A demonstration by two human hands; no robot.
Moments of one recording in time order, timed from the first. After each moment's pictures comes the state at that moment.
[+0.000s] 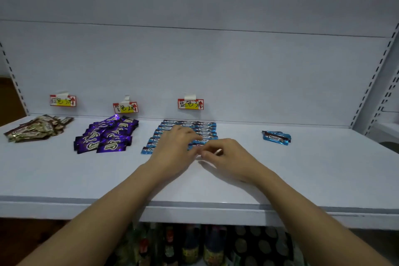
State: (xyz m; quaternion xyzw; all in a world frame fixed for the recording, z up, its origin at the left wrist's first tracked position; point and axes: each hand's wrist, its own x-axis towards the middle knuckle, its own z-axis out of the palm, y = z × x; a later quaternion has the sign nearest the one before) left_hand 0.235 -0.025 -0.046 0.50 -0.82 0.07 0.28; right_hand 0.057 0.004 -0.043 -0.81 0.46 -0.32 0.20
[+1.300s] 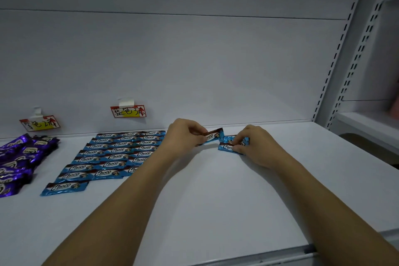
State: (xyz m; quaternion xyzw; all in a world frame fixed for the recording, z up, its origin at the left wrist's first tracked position) left_hand 0.069 -0.117 -0.026 0.49 -0.72 -0.34 0.36; right_hand -0.146 -0.076 -0.048 -0.69 0.66 -0.28 0.08
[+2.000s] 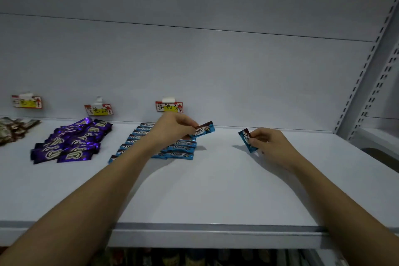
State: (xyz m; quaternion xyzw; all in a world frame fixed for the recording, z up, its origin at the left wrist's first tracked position) left_hand 0.178 -0.072 0.004 0.49 -0.69 -0.35 0.40; right_hand -0.110 -0.049 -0.031 -0.64 0.58 -0.43 0.26
